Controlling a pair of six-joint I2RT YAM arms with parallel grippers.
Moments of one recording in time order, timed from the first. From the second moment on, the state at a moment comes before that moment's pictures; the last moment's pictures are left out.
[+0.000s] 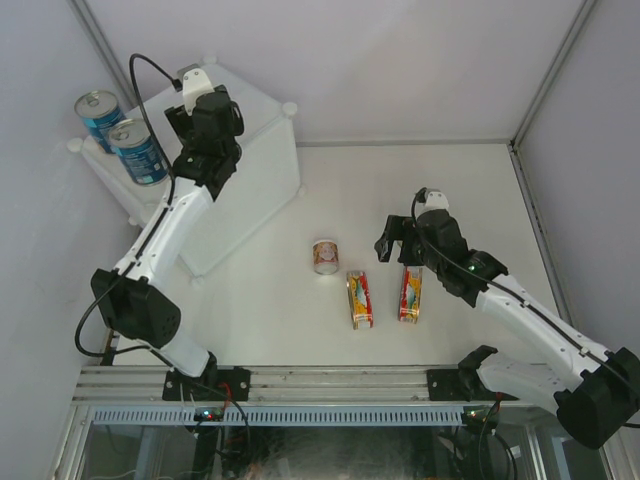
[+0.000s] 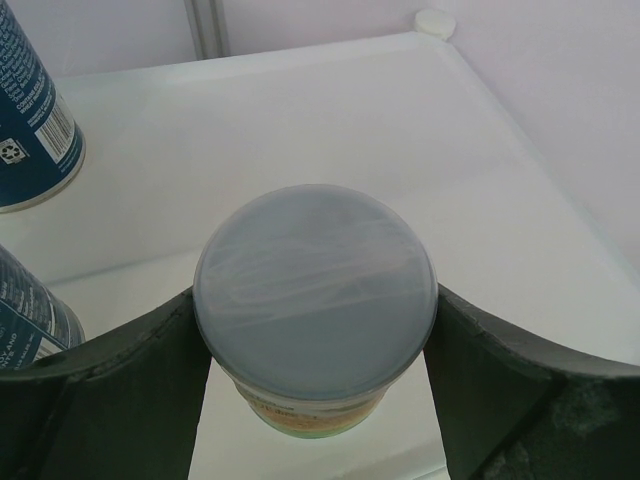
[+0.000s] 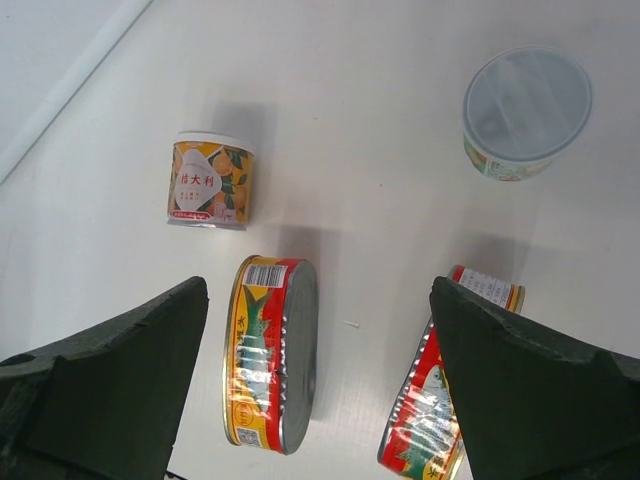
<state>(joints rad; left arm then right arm) -0.32 1.60 1.67 -0.25 -0.81 -0.24 0.57 1.03 0.82 -0.42 0.15 0.52</state>
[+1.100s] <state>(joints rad) -0.33 1.51 1.69 -0.31 -0.78 -0.27 0.59 0.97 0.83 -0.46 0.15 0.51</state>
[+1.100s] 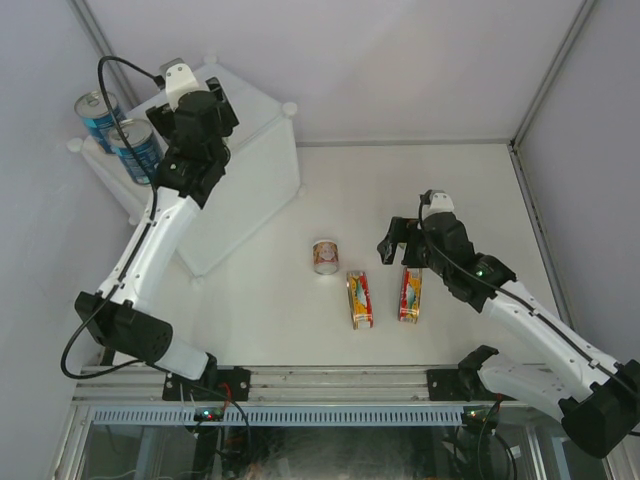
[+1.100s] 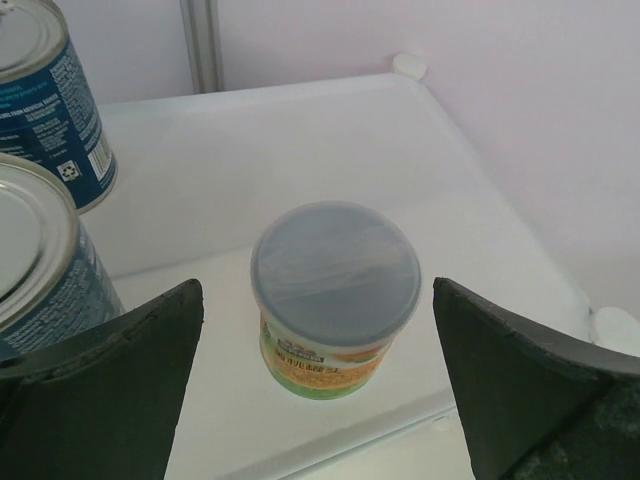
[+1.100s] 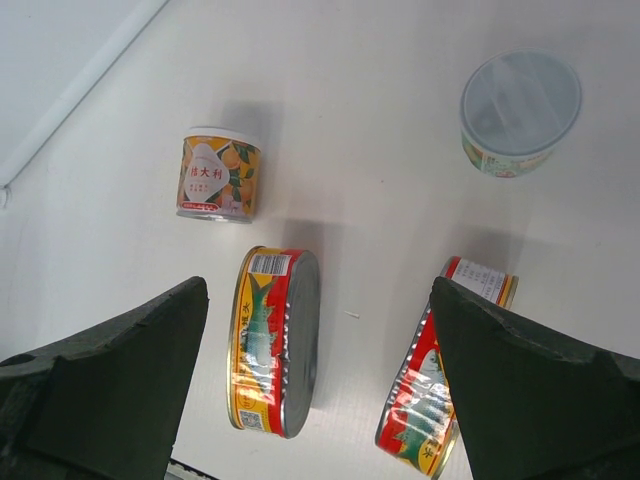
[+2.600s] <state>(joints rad) -0.47 1.22 1.46 -0.40 -0.77 -0.21 0.67 0.98 0.81 -0.44 0.19 0.54</state>
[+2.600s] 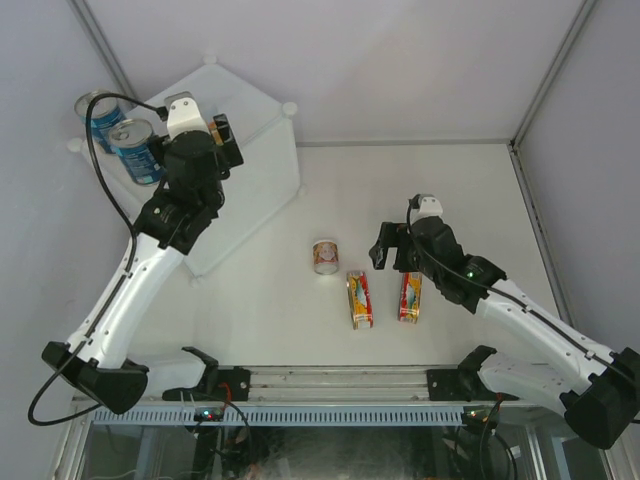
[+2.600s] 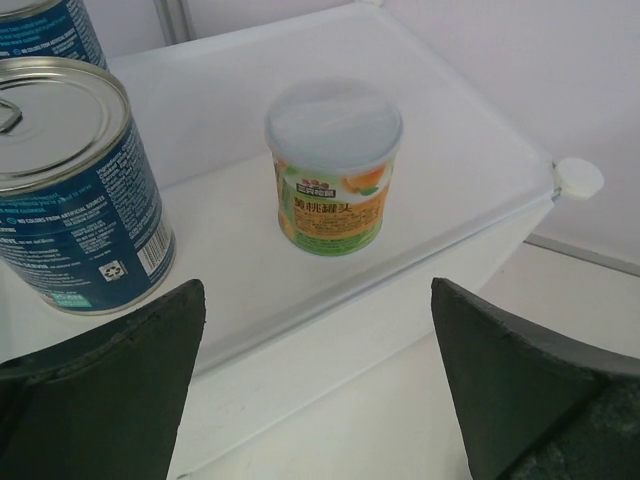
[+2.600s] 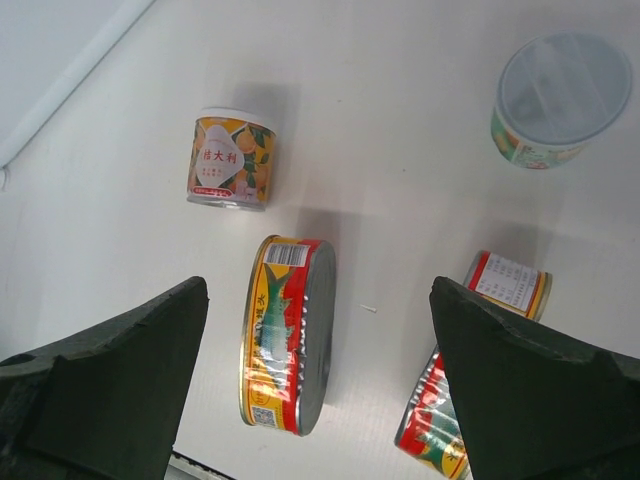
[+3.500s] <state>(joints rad) -0.28 1.37 1.58 -0.56 -0.64 -0.39 0.69 1.02 0.86 -0.41 0.20 0.53</state>
